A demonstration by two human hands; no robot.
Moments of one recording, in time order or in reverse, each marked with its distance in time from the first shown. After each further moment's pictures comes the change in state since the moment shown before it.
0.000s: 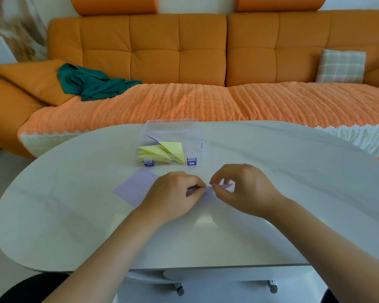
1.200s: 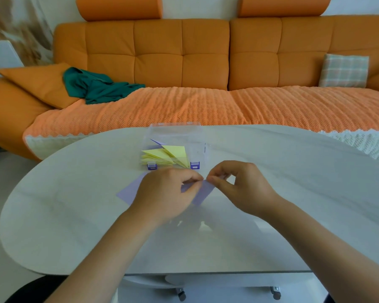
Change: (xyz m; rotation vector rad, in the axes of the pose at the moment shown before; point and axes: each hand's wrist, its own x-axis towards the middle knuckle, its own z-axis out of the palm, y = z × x) left_hand -0.004 0.014 -0.033 0.100 0.107 -0.107; right_hand 0.015 -0.015 0.001 0.297 0.076 0.091
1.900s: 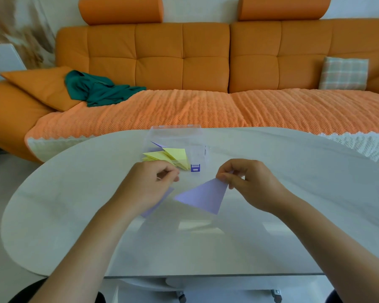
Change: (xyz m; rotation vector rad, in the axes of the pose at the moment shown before) left_hand 0.012 -0.032 -0.020 -0.212 -0.053 -0.247; right_hand 0.004 0.008 -0.020 0.090 -0.064 0.091
